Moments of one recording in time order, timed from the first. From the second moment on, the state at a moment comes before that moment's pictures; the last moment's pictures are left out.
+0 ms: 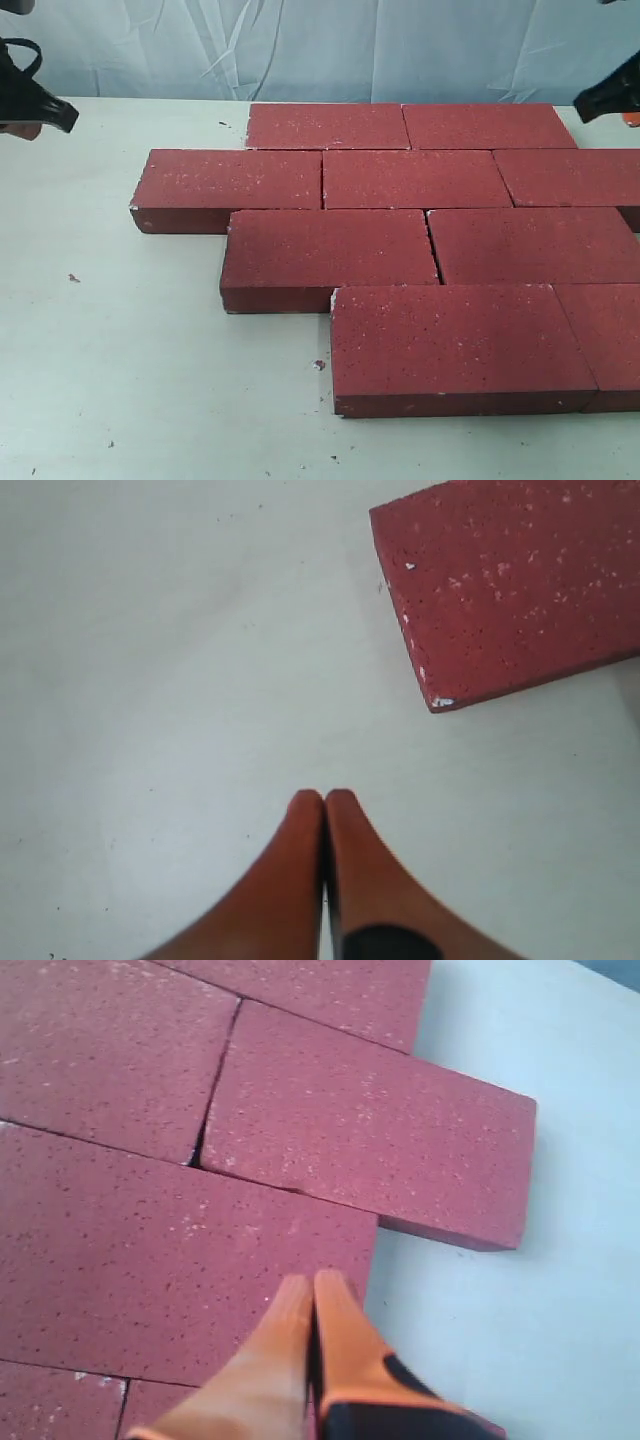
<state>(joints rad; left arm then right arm) -0.09 1.52 -1.18 0.02 0.78 0.20 0.09 1.44 -1.18 -0.20 0.86 -0.13</state>
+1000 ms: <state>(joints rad) -0.09 0.81 -0.64 -0.10 0.15 0.20 0.03 0.47 -0.45 -0.07 0.09 -0.09</state>
